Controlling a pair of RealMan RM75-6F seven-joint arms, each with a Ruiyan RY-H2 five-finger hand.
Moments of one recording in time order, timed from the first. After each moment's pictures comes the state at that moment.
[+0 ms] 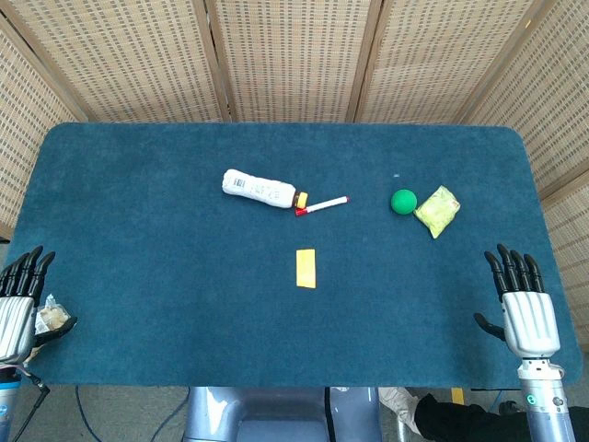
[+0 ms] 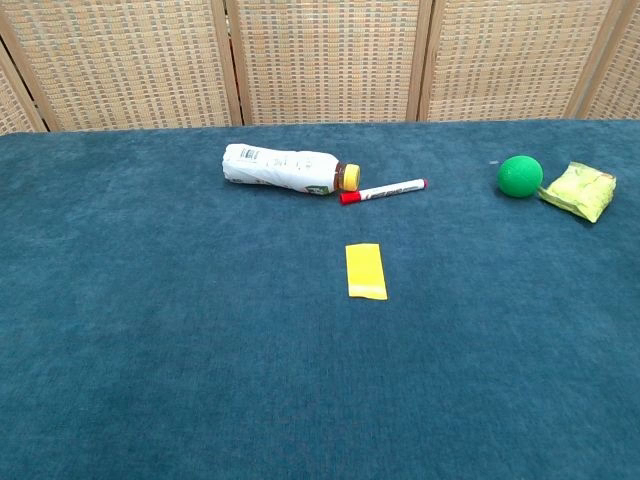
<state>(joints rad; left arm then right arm) -0.07 -1.21 -0.06 -1.61 1.52 1.56 0.11 0.13 -1.28 0.11 -1.54 -1.51 1.53 -0.17</state>
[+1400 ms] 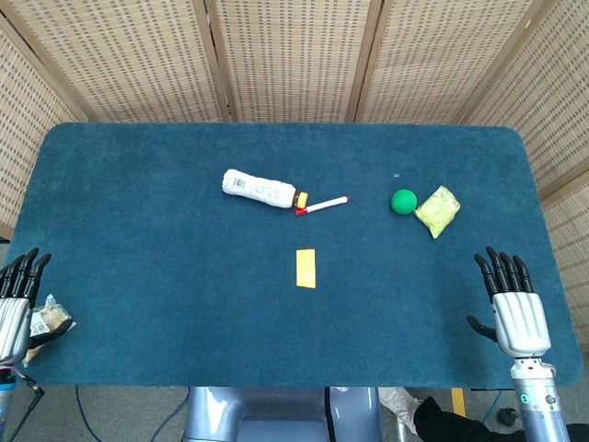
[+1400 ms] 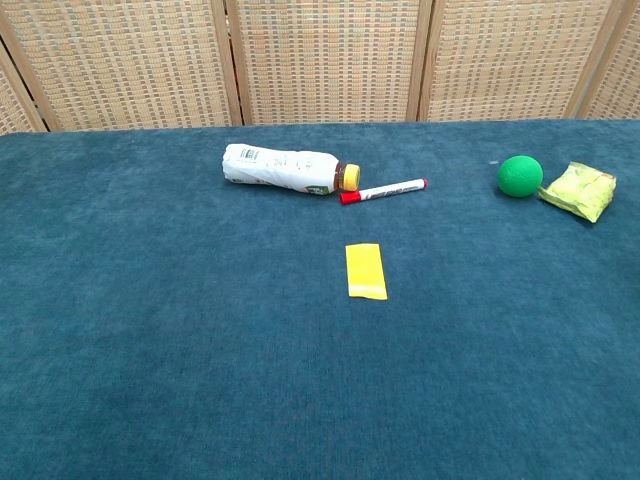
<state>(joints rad) -0.06 -1.19 -0.06 -1.61 1.51 1.56 0.10 0.14 -1.28 0.09 -1.55 -1.51 1.49 -0.18</state>
